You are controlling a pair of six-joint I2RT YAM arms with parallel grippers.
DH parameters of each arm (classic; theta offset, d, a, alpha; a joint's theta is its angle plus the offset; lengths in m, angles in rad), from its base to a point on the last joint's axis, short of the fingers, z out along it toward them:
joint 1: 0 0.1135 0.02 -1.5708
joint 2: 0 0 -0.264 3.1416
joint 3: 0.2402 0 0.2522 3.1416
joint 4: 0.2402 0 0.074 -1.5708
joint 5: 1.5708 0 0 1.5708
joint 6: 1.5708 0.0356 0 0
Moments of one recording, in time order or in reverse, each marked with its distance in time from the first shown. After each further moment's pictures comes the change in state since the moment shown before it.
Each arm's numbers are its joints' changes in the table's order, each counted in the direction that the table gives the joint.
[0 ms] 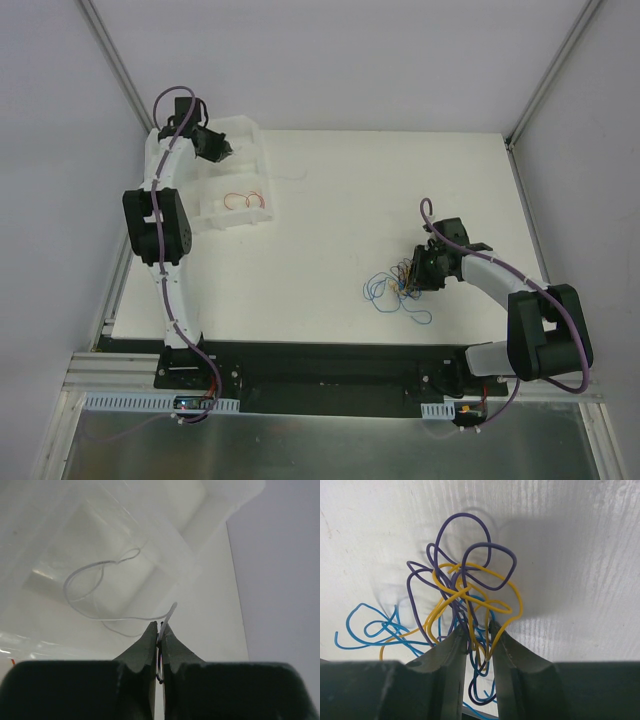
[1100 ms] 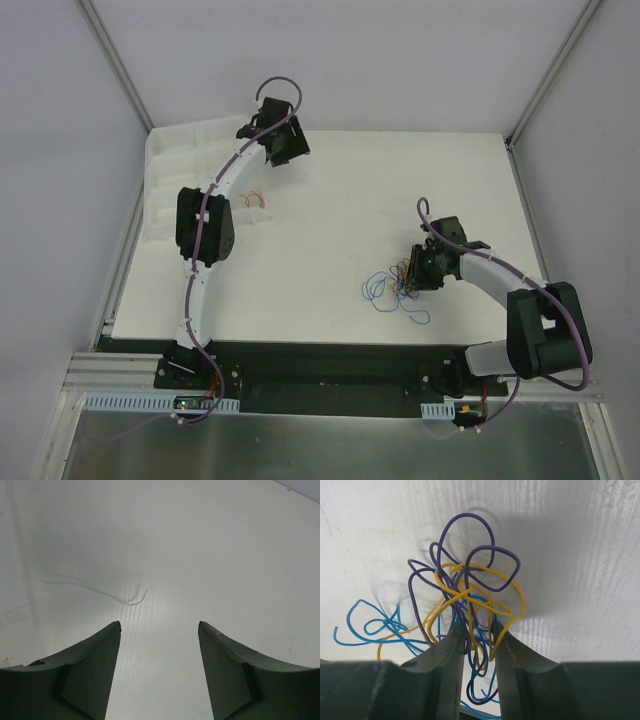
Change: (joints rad) left arm -0.373 0.109 0.193 -0.023 -0.147 0.573; right arm 0.016 0.011 0.015 0.011 0.008 -0.007
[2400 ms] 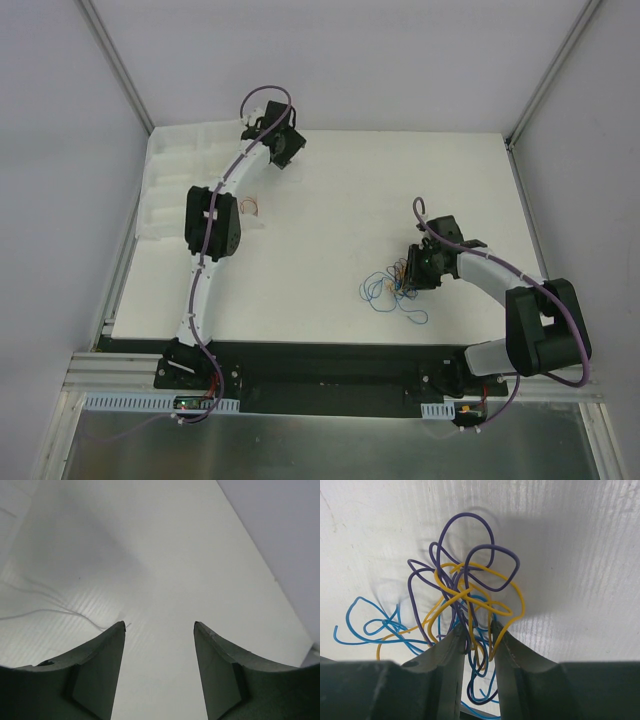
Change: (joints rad) left arm 0.010 0.151 0.113 0.042 -0.147 -0.608; right arm 0.027 0.018 0.014 0.001 0.001 -0.005
